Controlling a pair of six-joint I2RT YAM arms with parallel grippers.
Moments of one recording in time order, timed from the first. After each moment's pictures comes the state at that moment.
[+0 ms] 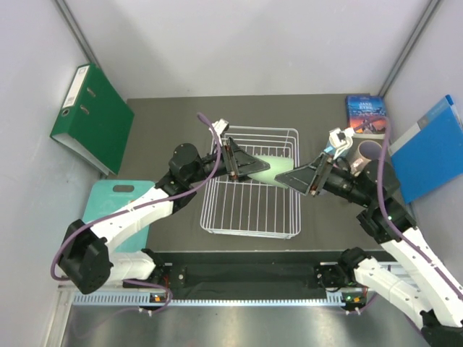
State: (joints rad) left arm -0.69 1.24 0.85 0.54 0.64 -1.31; right arm 0.52 0.67 0.85 -0.10 -0.54 0.91
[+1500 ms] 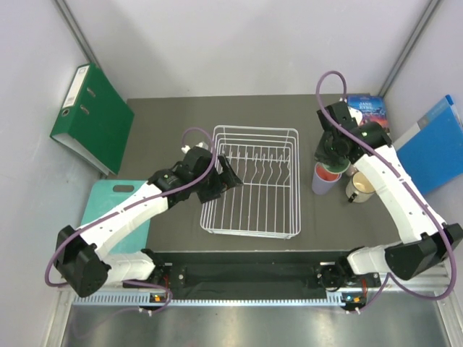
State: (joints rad) left arm -0.70 1.22 0.99 -0.55 0.03 -1.05; right arm 0.43 1.35 1.55 -1.21 0.33 0.73
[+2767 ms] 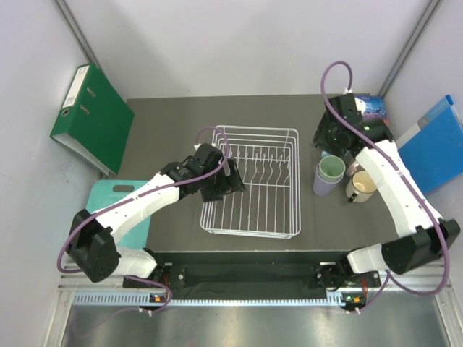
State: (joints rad) left arm -0.70 1.35 1.05 -0.61 0.09 -0.92; right arm 0.34 1.39 1.54 -1.07 0.30 0.68
